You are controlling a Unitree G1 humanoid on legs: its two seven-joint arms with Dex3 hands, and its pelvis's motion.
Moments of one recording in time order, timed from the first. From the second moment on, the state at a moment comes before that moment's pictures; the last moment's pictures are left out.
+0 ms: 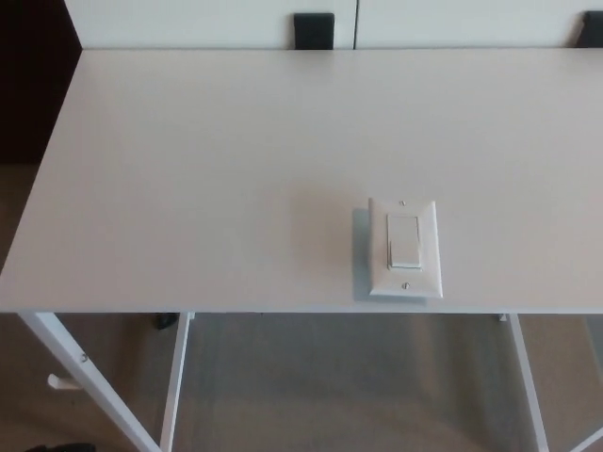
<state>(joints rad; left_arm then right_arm) 0.33 0.42 0.14 0.44 -0.13 -0.05 -0.35 0.29 -0.38 0.03 0.73 -0.18 -0.52 0.04</state>
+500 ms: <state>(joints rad) 0.32 0.45 0.13 0.43 -0.12 -0.04 -0.36 0.39 -0.34 0.04 0.50 -0.18 -0.54 0.03</state>
